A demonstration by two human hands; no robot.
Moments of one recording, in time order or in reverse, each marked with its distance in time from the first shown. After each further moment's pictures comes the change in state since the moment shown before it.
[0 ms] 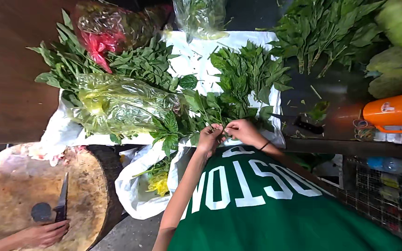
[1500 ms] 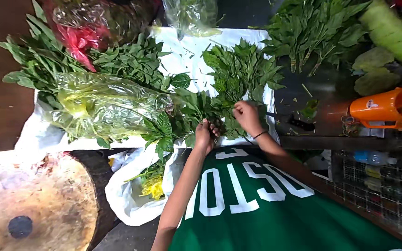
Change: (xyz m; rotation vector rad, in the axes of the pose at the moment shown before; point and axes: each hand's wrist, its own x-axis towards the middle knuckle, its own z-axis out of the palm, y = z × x) left_hand 0.015 0.005 0.009 -0.153 0.085 -0.051; right_hand 0.041 0.018 -0.025 -0.303 0.351 0.009
